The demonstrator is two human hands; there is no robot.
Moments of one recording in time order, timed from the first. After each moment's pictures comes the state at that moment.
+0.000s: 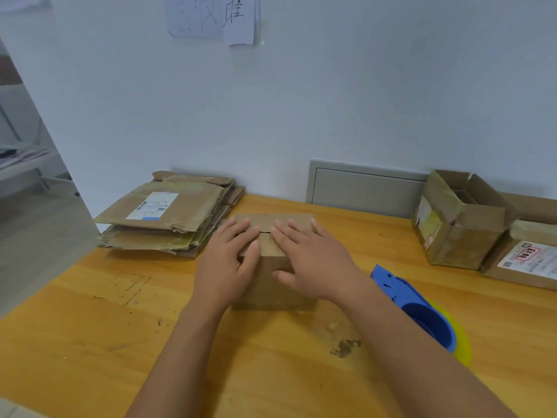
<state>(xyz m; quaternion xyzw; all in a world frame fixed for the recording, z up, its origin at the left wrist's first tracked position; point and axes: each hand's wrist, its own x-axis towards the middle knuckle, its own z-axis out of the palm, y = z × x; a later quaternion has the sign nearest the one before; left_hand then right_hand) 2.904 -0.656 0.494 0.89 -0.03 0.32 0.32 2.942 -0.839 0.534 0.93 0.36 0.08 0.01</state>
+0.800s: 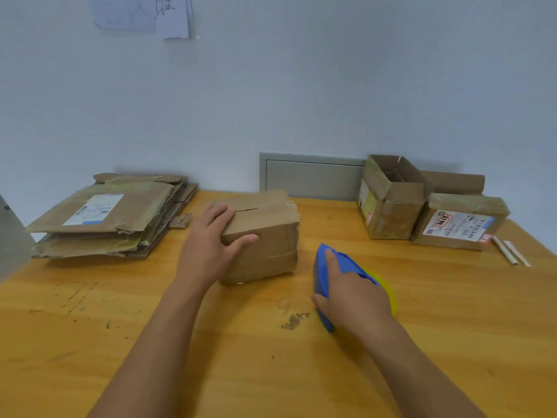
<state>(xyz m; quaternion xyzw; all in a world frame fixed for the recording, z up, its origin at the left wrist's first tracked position) 2.924 -0.704 0.503 0.92 -0.04 0.26 0.30 2.867 -0.952 0.497 1.00 0.01 -0.02 -0.01</state>
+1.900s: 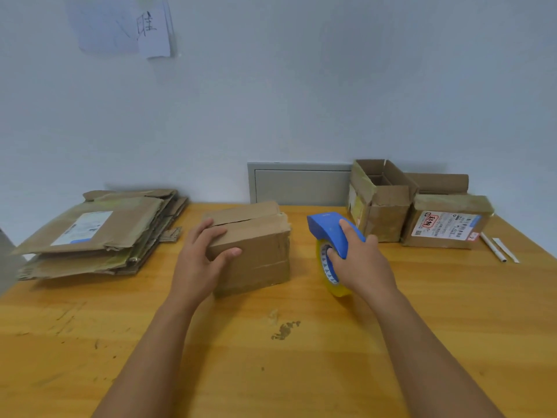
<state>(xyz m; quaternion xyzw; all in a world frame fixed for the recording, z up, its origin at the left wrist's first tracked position) 2.931 -0.704 0.484 0.86 -0.09 0.27 0.41 2.913 -0.999 0.512 0.96 -0.09 0.07 -0.25</state>
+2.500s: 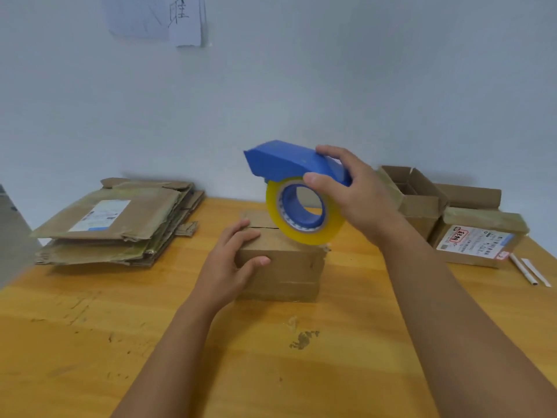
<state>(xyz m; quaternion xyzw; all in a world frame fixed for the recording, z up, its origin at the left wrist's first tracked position) 2.930 -0.704 0.480 0.85 -0.17 0.22 0.45 2.934 -0.939 0.626 0.81 0.20 0.16 -0.53</state>
